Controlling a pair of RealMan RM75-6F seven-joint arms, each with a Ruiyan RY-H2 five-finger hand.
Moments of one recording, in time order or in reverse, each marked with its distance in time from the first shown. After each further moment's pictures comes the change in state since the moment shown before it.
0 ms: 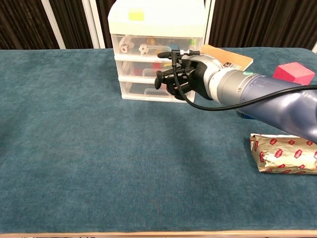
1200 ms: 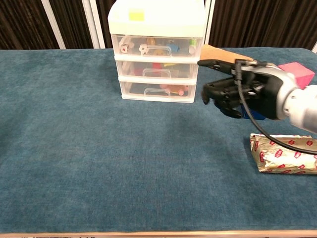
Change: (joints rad) left arm 0.002 -0.011 0.002 0.007 0.009 0.010 0.028; right arm -0.241 0.247 -0.191 -0.246 -0.325 0.115 0.253
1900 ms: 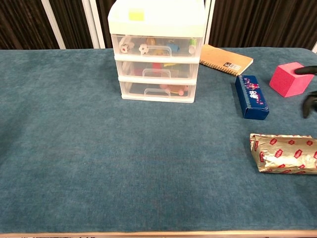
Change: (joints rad) left arm 0.011 0.000 -0.001 -0.008 0.024 0.037 0.001; right arm -0.211 0.368 -0.161 -0.077 -0.224 0.094 0.099
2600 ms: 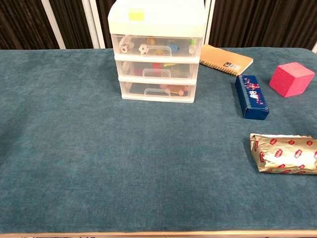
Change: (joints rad) left arm 0.000 -0.017 0.004 0.009 0.015 0.012 0.051; right arm -0.315 0.011 -0.020 0.083 -0.058 0.521 -0.539
